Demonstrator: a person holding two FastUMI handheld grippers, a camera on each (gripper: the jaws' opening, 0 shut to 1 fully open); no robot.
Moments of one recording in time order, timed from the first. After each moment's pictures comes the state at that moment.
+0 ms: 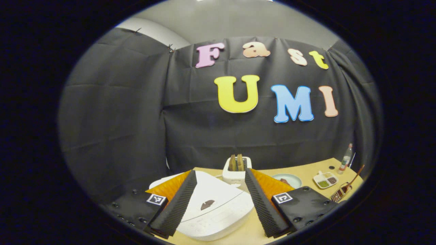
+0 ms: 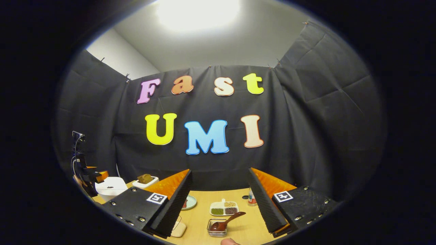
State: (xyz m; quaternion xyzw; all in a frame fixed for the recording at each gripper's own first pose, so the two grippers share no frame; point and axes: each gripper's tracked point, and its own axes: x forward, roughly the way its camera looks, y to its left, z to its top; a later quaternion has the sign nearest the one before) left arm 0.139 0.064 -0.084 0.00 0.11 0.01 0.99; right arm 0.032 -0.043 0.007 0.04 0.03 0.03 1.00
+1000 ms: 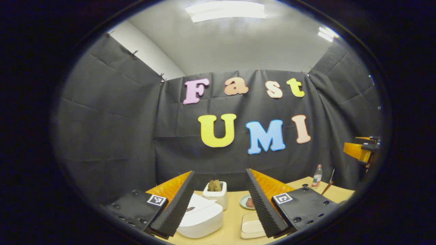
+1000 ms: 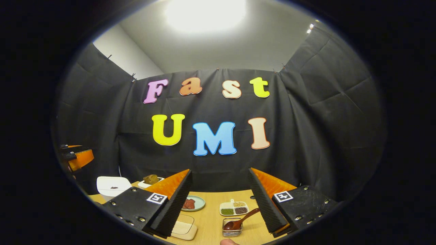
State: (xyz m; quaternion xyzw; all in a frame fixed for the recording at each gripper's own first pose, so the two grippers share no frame) left arm 0.026 0.005 0.027 -0.01 -0.01 -0.04 1.00; right arm 0.016 0.008 -0.007 0.03 0.02 0.03 1.00
